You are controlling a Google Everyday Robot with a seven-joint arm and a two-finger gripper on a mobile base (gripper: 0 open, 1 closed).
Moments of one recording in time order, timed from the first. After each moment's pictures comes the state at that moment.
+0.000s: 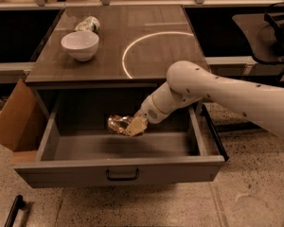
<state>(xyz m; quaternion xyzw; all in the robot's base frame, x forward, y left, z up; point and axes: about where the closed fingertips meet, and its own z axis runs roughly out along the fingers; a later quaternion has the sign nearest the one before) 0.572 0.017 0.682 -0.50 0.80 0.25 0.21</state>
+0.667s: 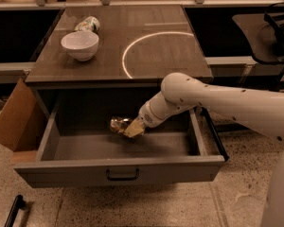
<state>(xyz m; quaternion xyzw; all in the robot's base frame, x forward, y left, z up) 0.595 0.017 0.639 -0.44 0.84 0.23 0.21</state>
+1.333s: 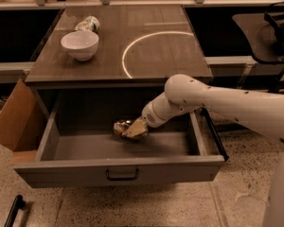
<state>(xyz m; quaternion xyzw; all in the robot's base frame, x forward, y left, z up) 0.603 0.009 0.633 -0.42 0.85 0.23 0.22</state>
